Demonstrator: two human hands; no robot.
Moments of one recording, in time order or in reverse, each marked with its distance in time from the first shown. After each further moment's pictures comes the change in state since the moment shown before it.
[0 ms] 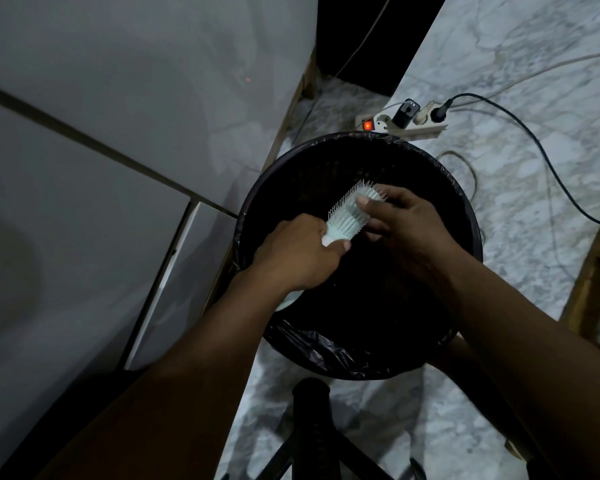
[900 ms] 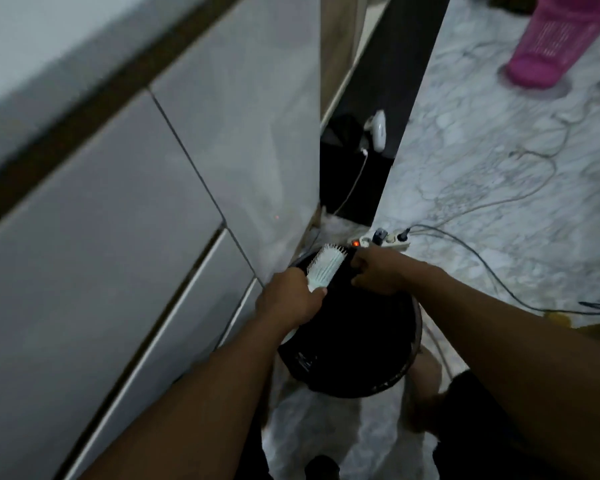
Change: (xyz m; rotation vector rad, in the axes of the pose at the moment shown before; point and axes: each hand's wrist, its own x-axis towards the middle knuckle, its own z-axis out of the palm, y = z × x) left_hand -0.128 0.057 -0.060 0.155 0.353 -0.056; right_hand -0.151 -0.125 0.032 -1.613 -0.189 -0.344
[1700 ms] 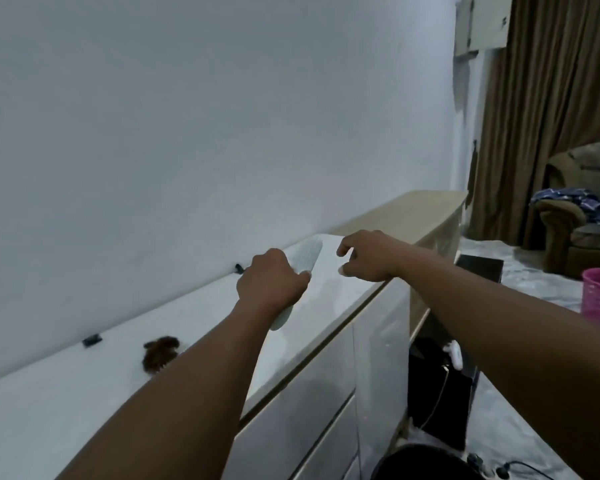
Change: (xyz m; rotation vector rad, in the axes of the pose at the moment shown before) left_hand -0.280 0.015 -0.376 -0.001 0.937 0.041; right_hand -0.309 -0.303 -0.215 -0.172 0.682 -0.514
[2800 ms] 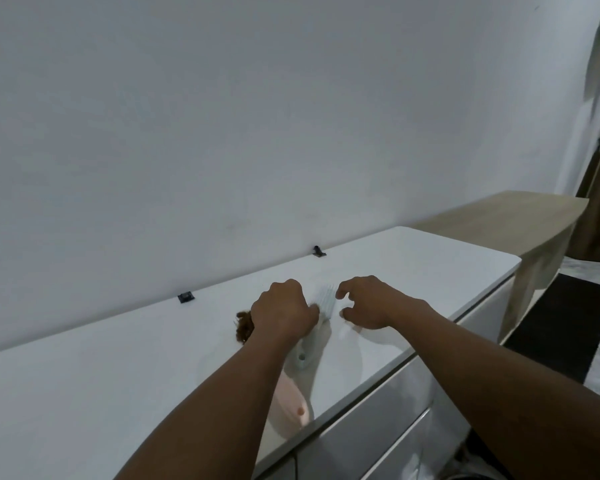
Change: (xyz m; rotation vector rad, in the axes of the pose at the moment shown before) left_hand -0.016 -0.137 -0.010 0.241 -0.047 -0.214; right_hand 0.070 -0.108 0.141 -0.047 -0.223 -0.177
